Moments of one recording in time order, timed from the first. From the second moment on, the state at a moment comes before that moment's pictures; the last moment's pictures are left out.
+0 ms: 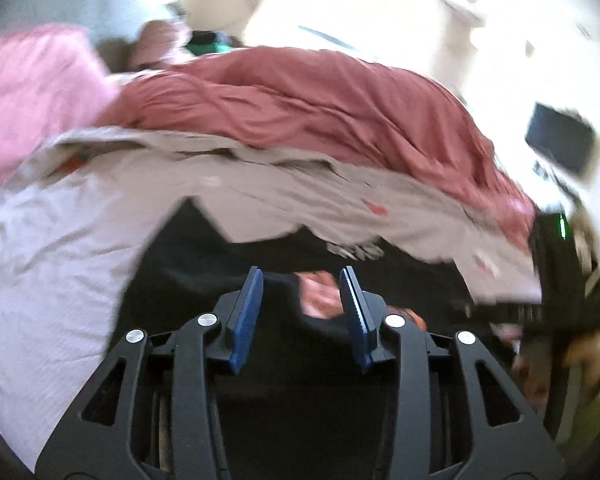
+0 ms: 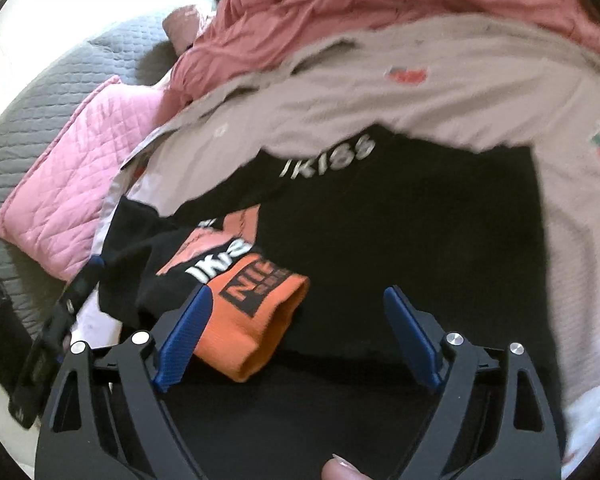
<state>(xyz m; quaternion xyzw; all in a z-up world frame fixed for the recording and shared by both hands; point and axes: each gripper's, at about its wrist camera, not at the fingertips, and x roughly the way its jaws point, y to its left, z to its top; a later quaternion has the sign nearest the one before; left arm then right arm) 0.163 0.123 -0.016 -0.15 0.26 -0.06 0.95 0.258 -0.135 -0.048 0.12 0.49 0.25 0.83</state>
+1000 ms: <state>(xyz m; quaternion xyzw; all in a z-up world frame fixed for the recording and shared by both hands) 0.153 0.173 -0.014 -0.20 0.24 0.06 0.95 0.265 -0.141 0.040 -0.03 0.32 0.24 0.92</state>
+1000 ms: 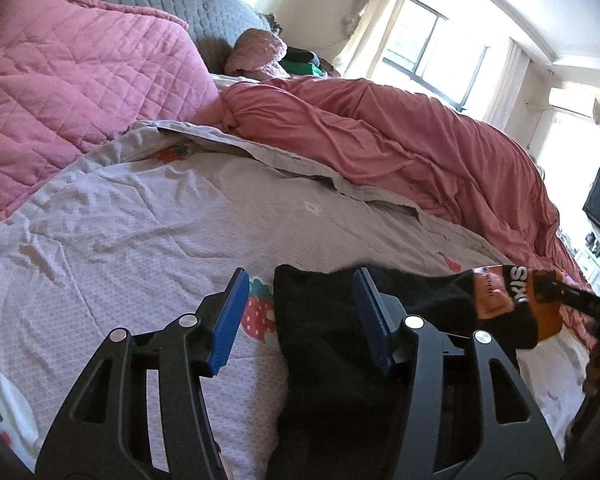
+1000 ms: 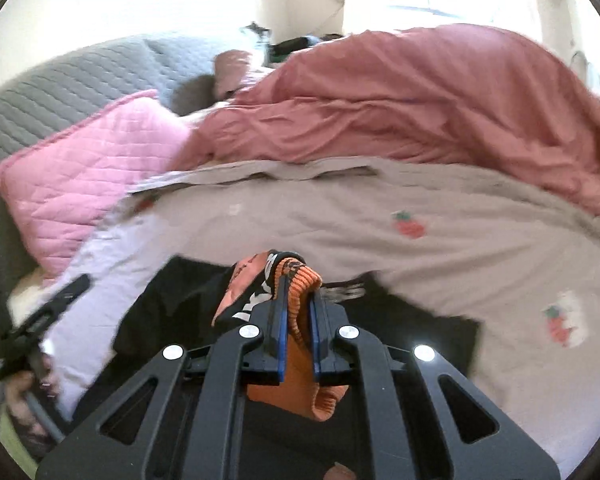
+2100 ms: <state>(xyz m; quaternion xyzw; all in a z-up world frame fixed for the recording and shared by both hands) 0.211 0.122 -0.078 -0.16 0.38 -0.02 0.91 0.305 -0.193 -0.060 -0.05 0.45 0.09 0.89</state>
